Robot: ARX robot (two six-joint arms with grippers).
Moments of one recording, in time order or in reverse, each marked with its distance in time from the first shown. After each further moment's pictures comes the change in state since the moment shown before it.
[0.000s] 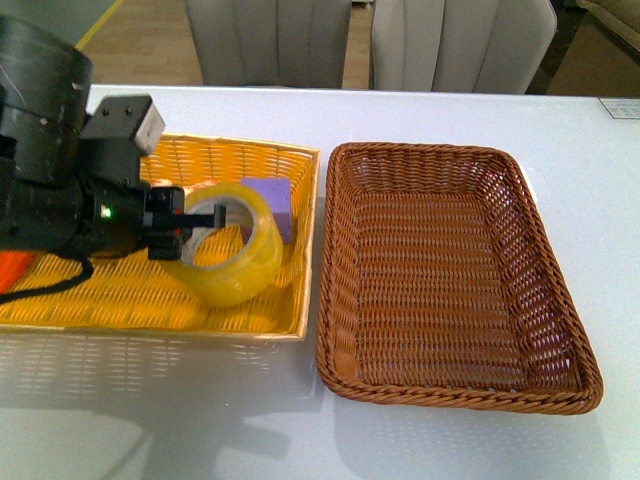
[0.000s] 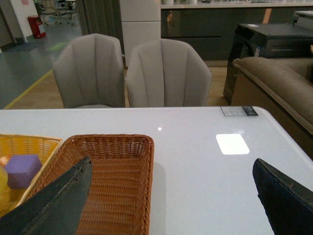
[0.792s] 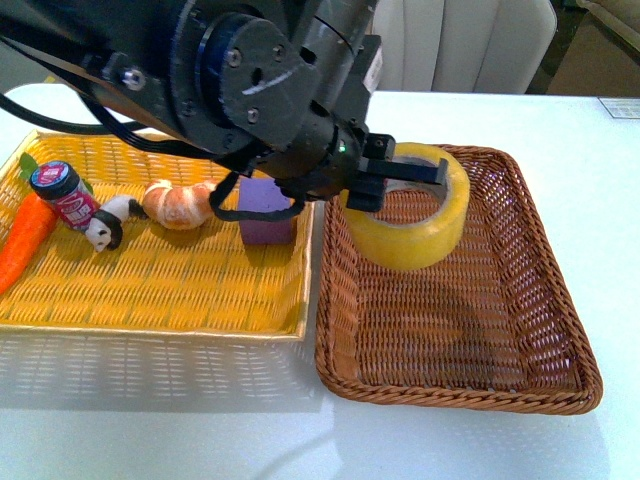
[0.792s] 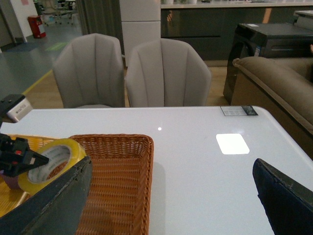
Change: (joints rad) left arm -0.325 0.158 0.426 -0.240 -0.032 -0.066; right arm 0.000 0.000 0.000 0.000 0.000 0.000
